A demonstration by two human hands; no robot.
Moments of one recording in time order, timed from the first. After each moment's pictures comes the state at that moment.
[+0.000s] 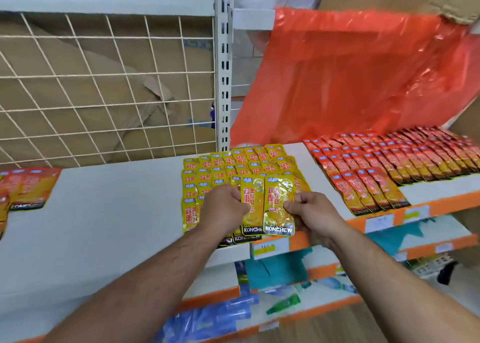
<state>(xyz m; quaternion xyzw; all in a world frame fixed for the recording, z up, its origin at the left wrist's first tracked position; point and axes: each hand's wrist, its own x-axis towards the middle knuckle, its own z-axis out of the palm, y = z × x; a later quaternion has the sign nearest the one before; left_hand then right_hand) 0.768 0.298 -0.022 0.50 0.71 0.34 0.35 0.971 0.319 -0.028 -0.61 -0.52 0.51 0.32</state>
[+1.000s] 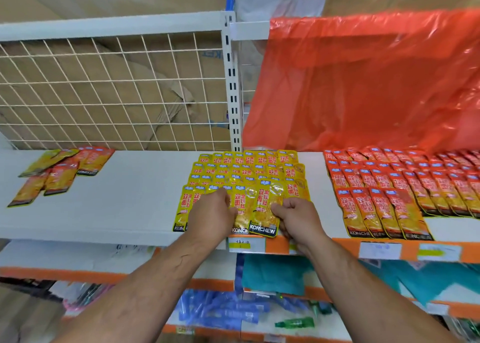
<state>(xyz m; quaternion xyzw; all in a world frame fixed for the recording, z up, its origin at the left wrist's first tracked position) 0.819 0.269 -0.024 0.51 0.83 0.22 0.07 0.994 0.343 -0.054 -0.52 -0.55 0.57 0.32</state>
